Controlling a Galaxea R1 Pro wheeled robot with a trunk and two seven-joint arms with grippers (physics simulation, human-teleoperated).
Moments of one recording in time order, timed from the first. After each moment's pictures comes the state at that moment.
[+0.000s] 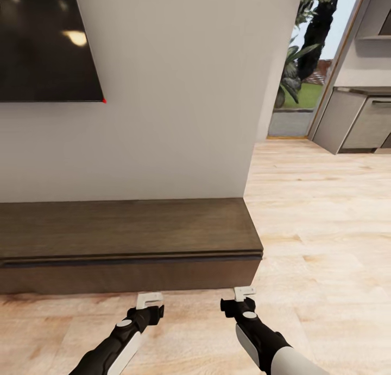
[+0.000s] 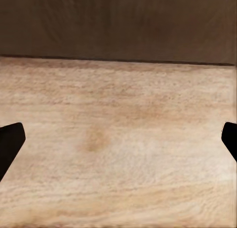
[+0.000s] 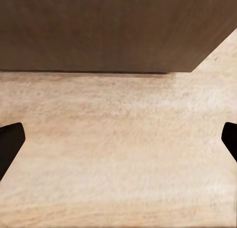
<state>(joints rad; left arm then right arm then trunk) -0.42 0.04 -0.45 -0.74 0.51 0.19 0.23 -0.60 0.11 0.32 -0.34 -0.21 0.03 -0.22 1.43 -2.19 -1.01</state>
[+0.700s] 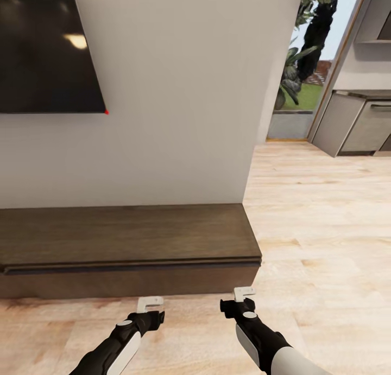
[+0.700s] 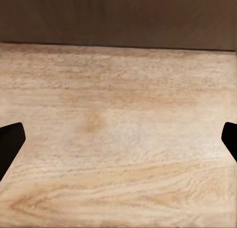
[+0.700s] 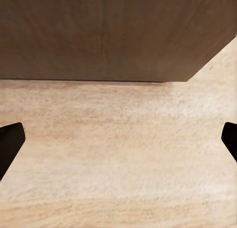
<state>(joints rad) -0.42 0.04 -0.45 -0.74 0.53 0.28 0.23 -0.60 0.11 0.32 -0.34 -0.21 0.03 -0.21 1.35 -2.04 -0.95</state>
